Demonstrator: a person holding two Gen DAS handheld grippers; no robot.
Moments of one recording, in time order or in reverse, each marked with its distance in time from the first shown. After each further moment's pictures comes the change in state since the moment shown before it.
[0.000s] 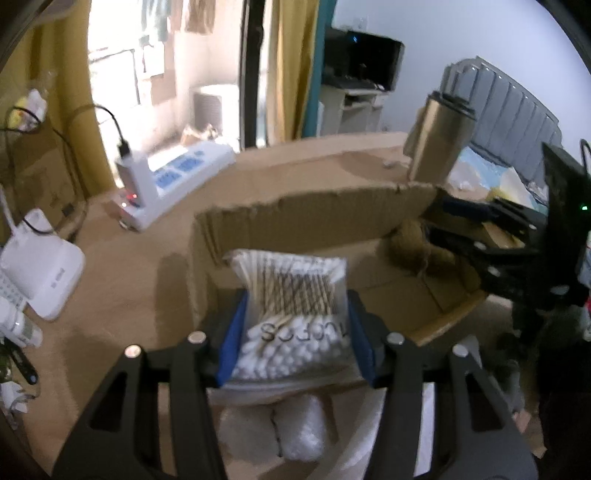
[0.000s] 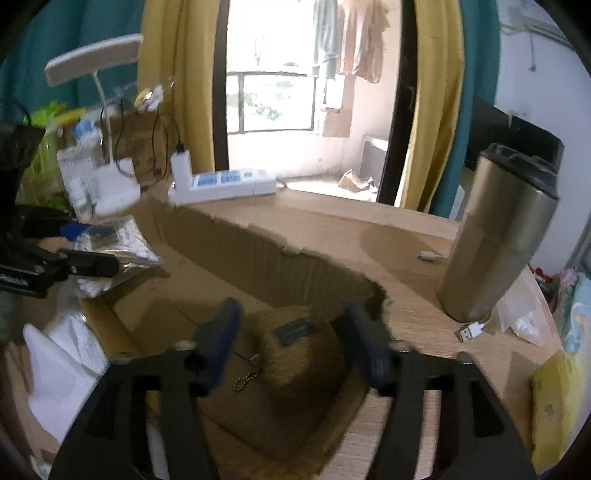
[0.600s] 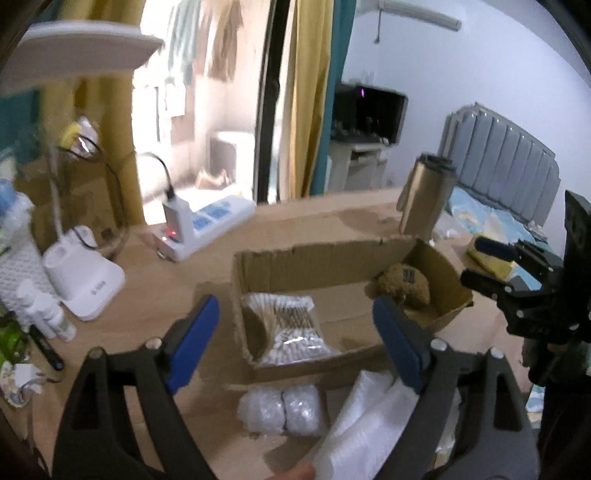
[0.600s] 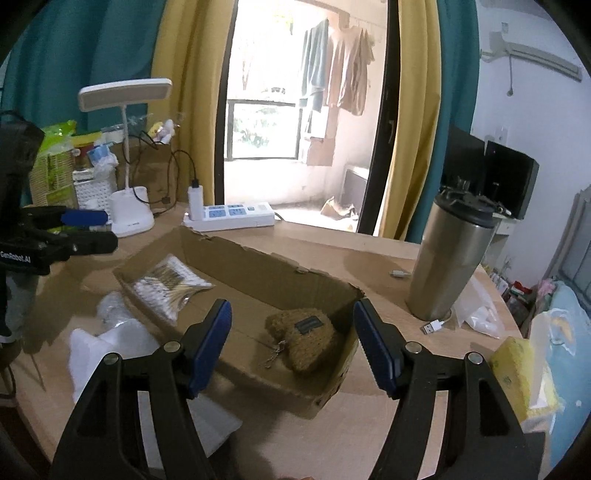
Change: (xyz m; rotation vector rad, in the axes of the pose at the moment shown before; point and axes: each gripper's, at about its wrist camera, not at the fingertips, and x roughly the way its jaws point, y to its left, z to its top) left arm -0.078 0.004 -0.019 -0.042 -0.238 0.016; right arm -0.079 0.036 -0.008 -0.022 -0.106 -0.080
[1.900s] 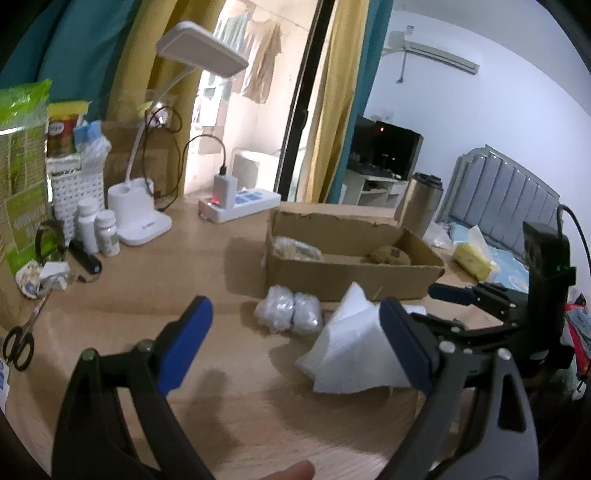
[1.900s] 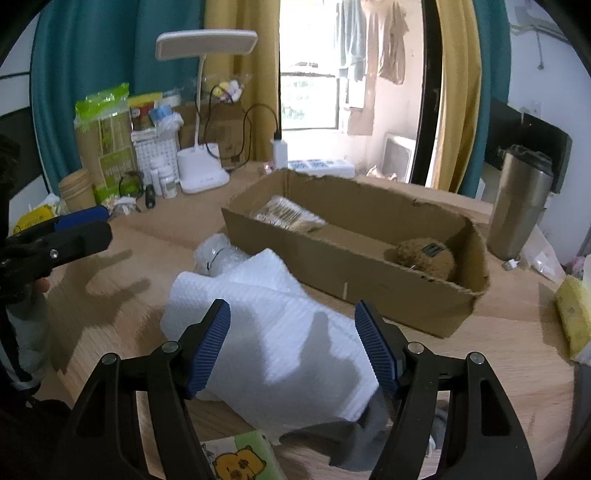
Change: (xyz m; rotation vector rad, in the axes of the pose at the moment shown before) left arm -0.088 0.012 -0.098 -0.145 -0.100 0.027; right arm -0.009 0.097 -0.042 0.018 0.132 0.158
